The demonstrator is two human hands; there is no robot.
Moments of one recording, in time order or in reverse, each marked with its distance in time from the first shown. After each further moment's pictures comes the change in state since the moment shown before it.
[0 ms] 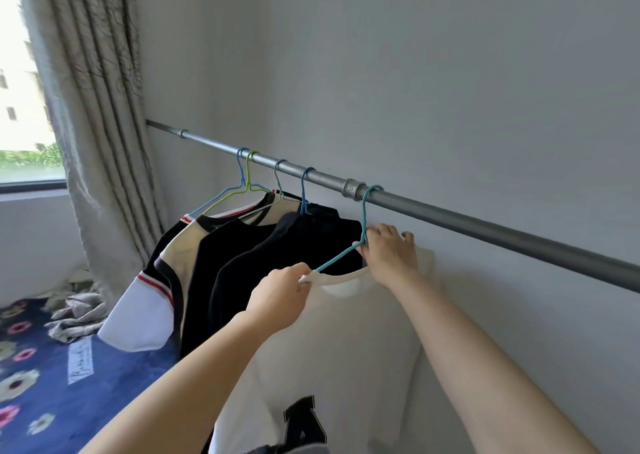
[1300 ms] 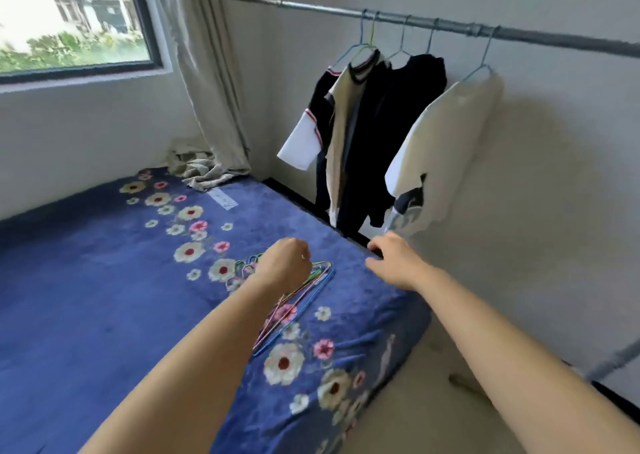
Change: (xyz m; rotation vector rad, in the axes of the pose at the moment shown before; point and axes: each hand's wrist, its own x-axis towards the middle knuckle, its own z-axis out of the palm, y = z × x) left_hand -0.494 -0.345 -0.223 0.109 -0.304 -0.034; right_hand -0.493 -0.478 -0.075 0.349 -0.567 0.166
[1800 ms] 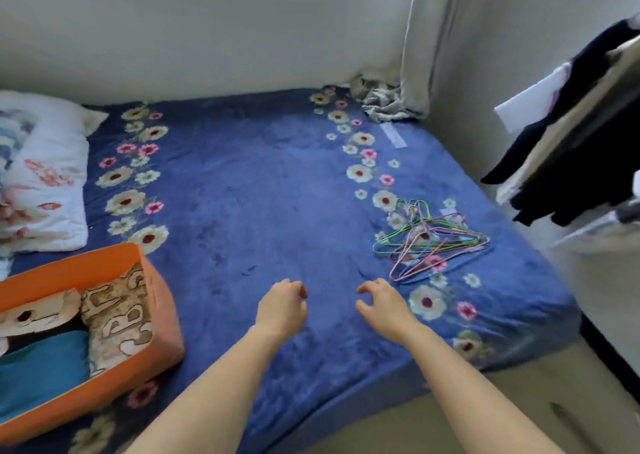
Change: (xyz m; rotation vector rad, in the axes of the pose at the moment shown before) left_hand -0.306 -0.312 0.017 -0.162 0.006 -0.643; right_hand -0.127 -0.287 0.274 0.007 -0.408 -0.320
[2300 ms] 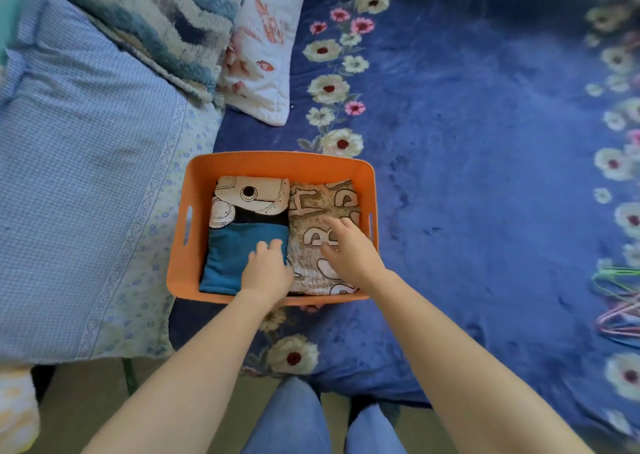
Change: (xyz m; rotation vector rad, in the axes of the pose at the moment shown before) left_hand -0.052 -0.393 -0.093 -0.155 -0.068 -0.693; right_hand 0.104 -0.376 0.271 -0.058 -0.356 -0.518
